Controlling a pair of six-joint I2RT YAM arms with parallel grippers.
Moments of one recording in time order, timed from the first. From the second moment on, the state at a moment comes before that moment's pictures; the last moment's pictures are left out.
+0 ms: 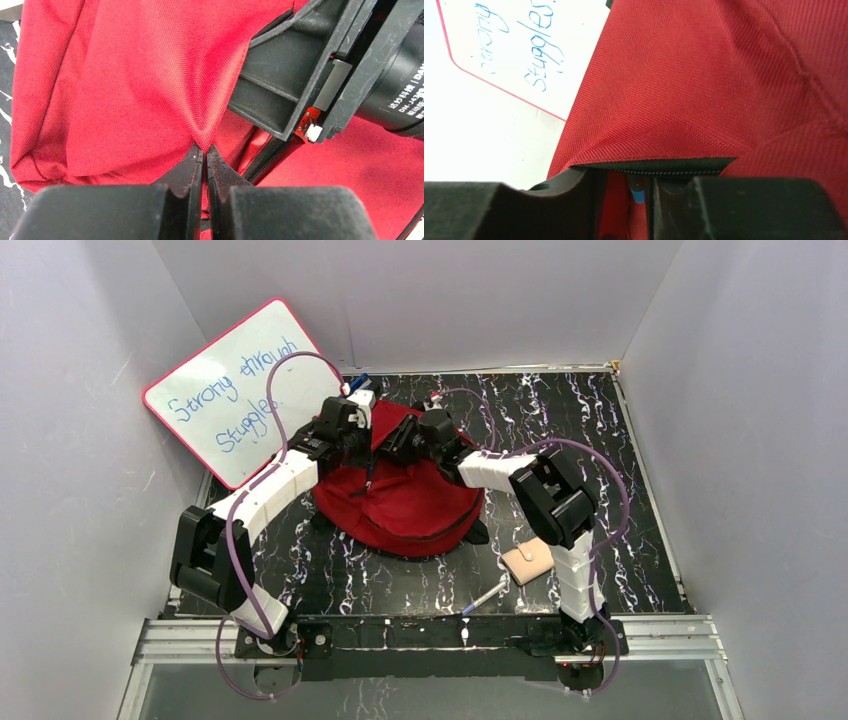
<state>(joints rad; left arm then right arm) -0.43 1.54 1.16 -0.40 0.01 -0.18 0.72 2.09 1.33 0.39 -0.17 1.11</state>
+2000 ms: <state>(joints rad) -1.27 1.75 1.07 -0.18 0.11 -0.24 0.56 0.68 0.73 -0.59 0.39 0.90</state>
